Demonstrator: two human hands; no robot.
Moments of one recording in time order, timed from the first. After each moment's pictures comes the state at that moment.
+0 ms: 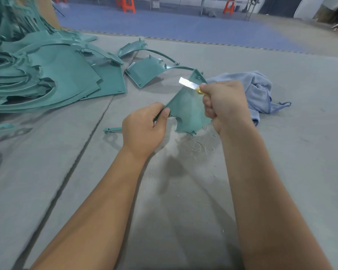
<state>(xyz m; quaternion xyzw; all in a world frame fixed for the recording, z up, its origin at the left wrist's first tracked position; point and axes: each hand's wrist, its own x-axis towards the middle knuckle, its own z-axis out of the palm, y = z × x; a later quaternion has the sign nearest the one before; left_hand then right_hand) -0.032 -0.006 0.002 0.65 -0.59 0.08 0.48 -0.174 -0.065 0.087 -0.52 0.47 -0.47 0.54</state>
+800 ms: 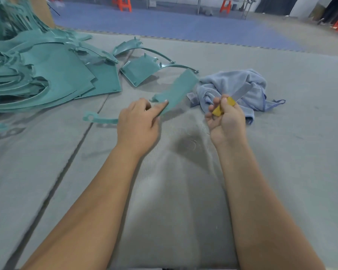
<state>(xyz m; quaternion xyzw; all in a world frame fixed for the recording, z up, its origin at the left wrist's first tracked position) -0.023 -0.015 -0.004 0.68 -0.65 0.14 0.32 -0.202 -0.084 0.030 -0.27 0.35 -0.61 0.66</state>
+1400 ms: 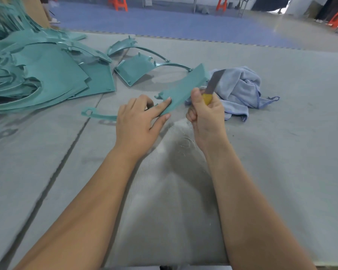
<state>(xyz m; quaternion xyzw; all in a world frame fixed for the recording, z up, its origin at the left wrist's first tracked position) -0.038 -0.010 0.001 0.64 -0.66 0.16 0.37 -0.185 -0.076 0.020 -0.46 0.27 -0.58 0.61</state>
